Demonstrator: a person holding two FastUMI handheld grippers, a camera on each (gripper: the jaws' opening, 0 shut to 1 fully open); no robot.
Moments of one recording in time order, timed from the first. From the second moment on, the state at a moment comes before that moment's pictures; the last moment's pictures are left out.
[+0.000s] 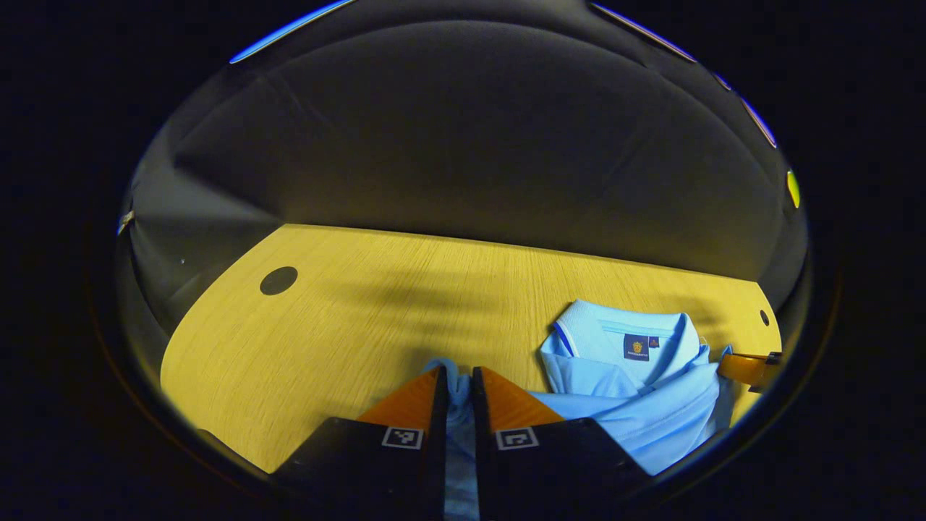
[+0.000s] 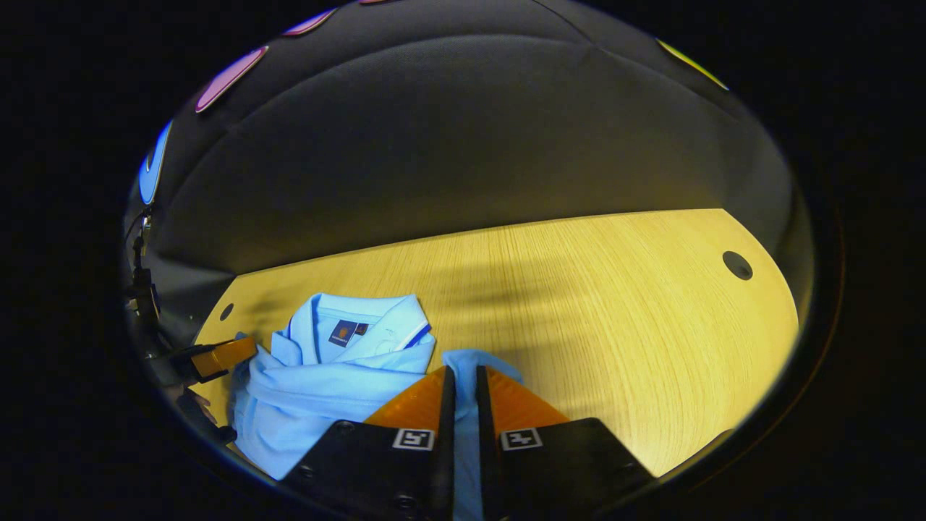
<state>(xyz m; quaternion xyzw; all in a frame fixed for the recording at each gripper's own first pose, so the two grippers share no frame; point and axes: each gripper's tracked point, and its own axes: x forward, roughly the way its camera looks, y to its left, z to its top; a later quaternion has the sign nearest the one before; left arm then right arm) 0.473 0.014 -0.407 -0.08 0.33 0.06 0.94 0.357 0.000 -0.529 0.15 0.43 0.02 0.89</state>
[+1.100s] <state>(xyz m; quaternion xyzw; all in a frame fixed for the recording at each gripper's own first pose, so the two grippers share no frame) 0.372 0.005 -0.286 -0.07 0.25 0.04 0.97 0.298 -0.028 -0.397 0.10 0.34 0.02 0.93</state>
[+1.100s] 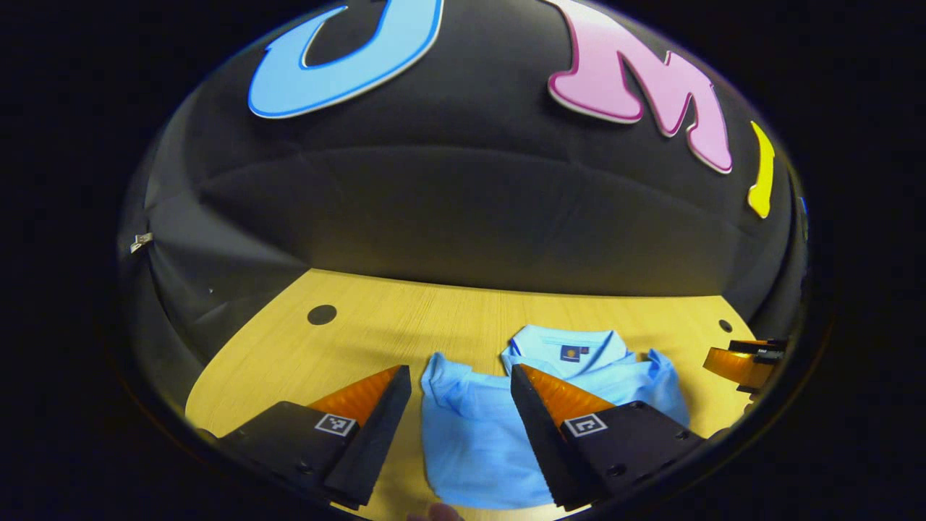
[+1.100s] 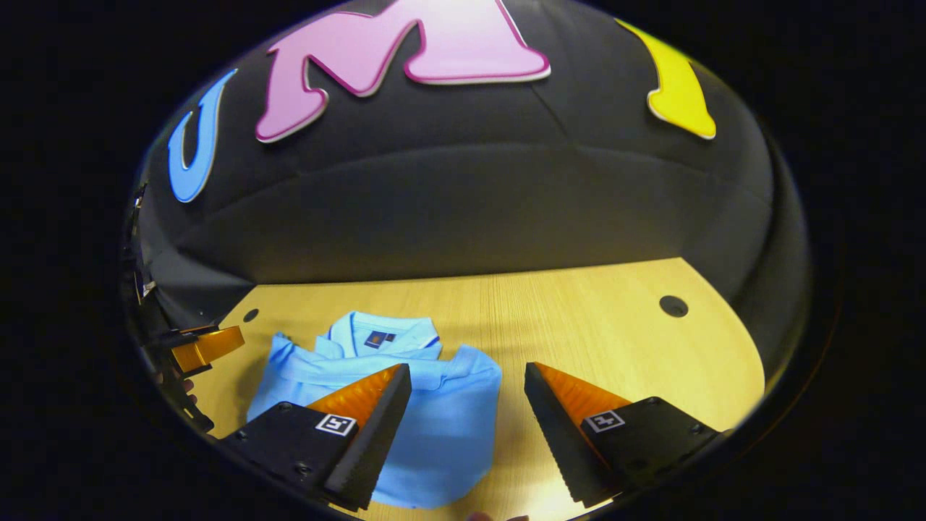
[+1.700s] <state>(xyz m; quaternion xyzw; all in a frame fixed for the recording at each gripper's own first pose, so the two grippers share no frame) 0.143 0.005 -0.139 -0.07 0.15 0.03 0.98 0.152 0.004 -0.202 0.11 0.24 0.07 0.96</state>
